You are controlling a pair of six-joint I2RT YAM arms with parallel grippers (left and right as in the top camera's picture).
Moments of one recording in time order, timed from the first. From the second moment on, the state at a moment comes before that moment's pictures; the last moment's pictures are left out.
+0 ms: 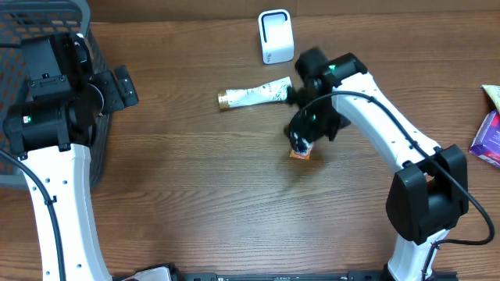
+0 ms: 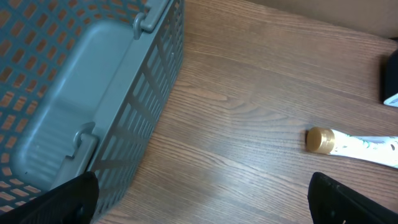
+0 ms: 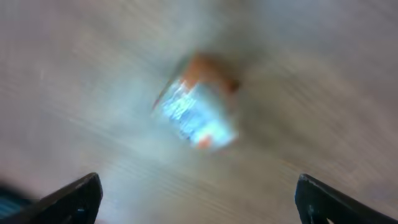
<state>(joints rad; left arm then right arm) 0.20 1.43 1.69 -1.13 -0.10 -0.13 0.45 1.98 1.71 -1.38 -0.13 -0.17</state>
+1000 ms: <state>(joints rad) 0.20 1.43 1.69 -1.13 -0.10 -0.13 0.47 2.11 1.65 -1.16 -0.09 -0.32</state>
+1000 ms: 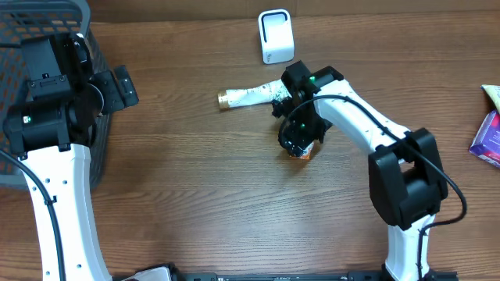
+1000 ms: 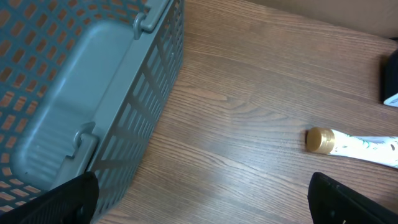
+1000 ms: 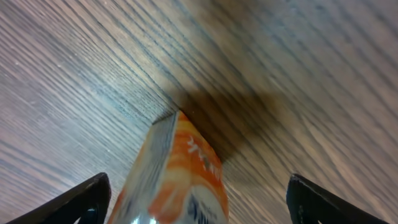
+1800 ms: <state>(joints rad) 0.20 1.43 1.69 -1.13 -0.10 -0.13 0.47 2.13 1.65 -1.13 -0.12 -0.32</state>
